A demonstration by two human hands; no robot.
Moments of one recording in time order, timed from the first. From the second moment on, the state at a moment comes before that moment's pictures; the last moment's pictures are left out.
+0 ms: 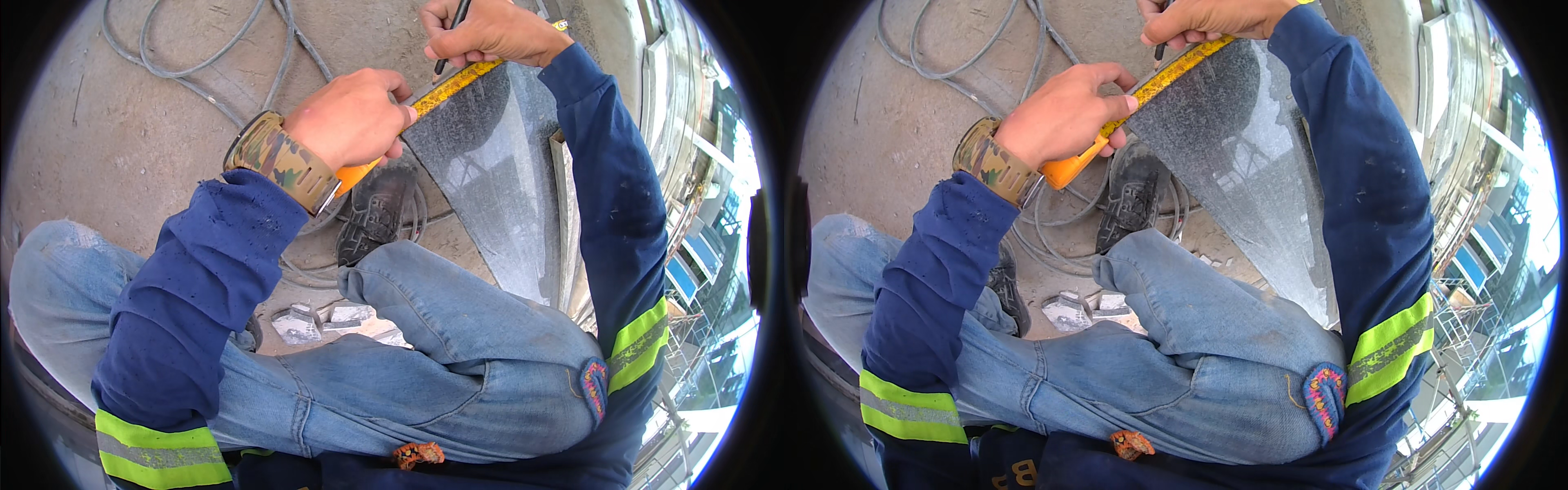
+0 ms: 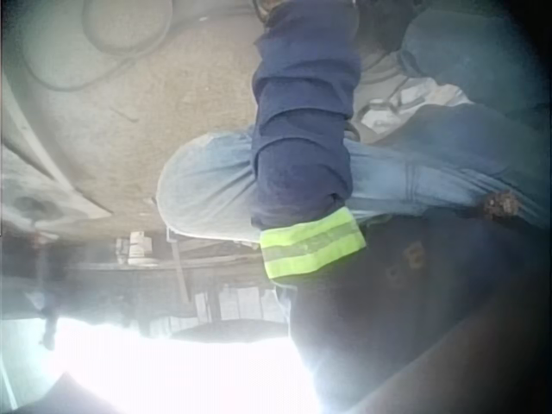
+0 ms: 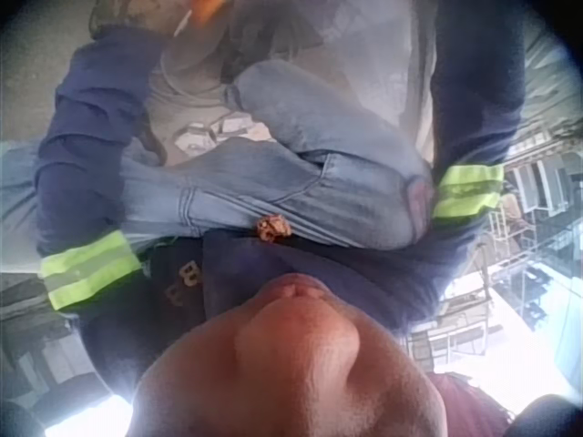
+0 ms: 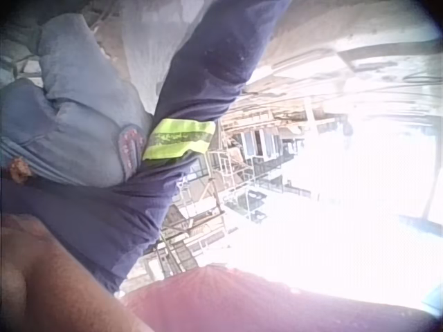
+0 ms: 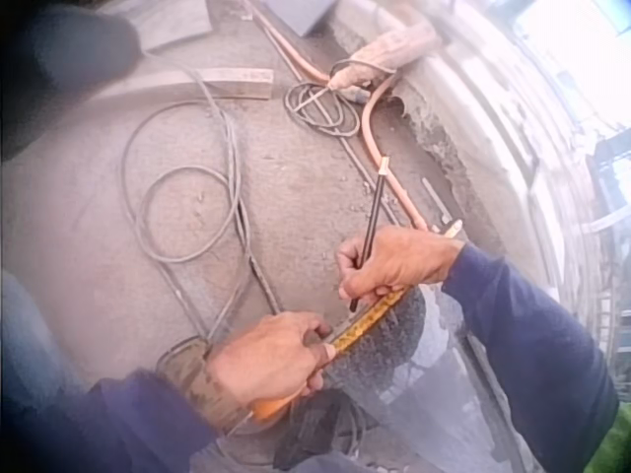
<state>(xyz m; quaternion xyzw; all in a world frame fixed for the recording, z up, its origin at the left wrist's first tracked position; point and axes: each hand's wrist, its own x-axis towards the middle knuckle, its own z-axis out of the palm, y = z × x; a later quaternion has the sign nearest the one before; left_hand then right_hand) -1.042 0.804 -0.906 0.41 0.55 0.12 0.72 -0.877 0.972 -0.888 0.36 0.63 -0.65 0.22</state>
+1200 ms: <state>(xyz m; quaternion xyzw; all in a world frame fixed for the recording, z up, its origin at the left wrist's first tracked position) -1.041 0.805 -0.906 0.40 0.55 0.12 0.72 -0.873 0.972 -0.890 0.36 0.62 -0.66 0.21</state>
